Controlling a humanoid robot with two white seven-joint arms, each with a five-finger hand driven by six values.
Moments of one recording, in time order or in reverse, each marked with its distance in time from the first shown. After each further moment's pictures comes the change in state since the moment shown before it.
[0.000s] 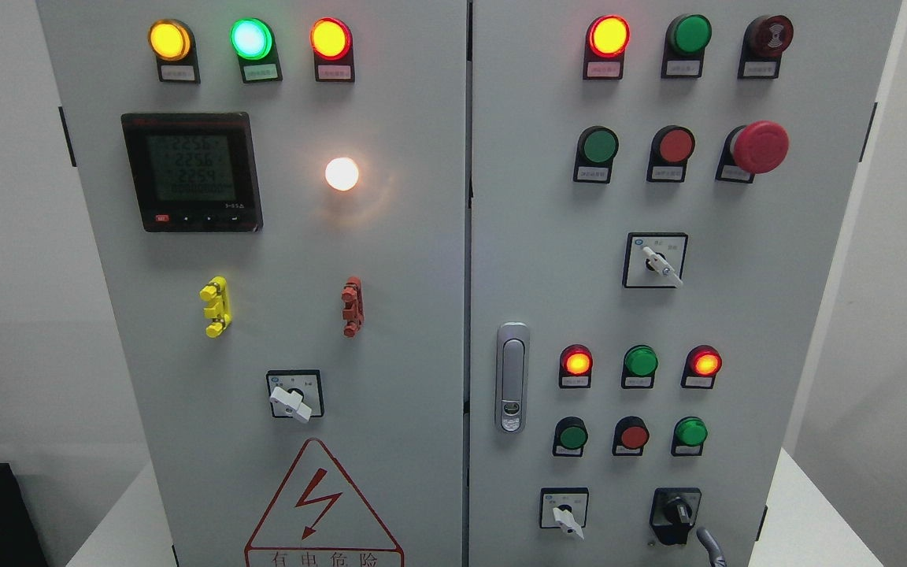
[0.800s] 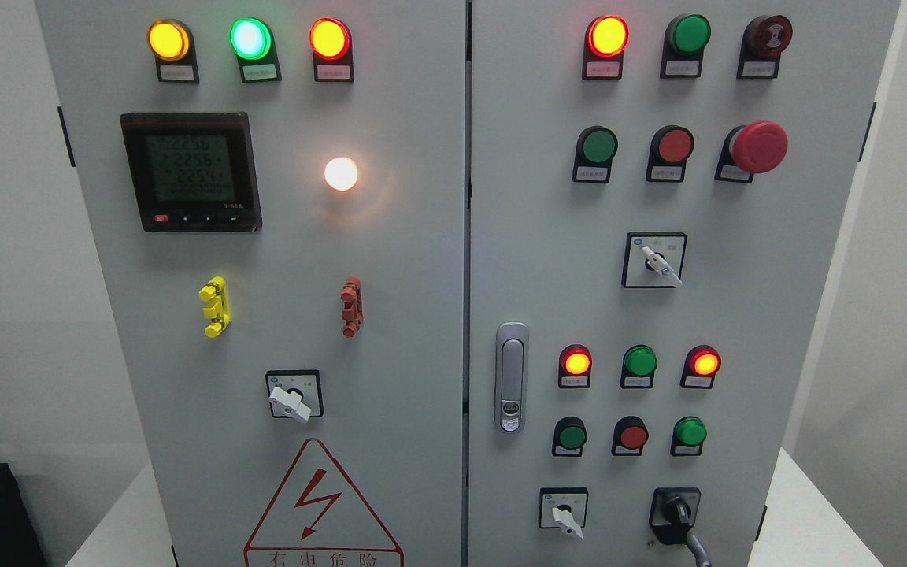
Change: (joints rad) left arm 0.000 0.000 0.000 0.000 0.000 0.000 0.000; right arm 0.012 -0.002 0.022 -0.002 0.000 0.000 0.002
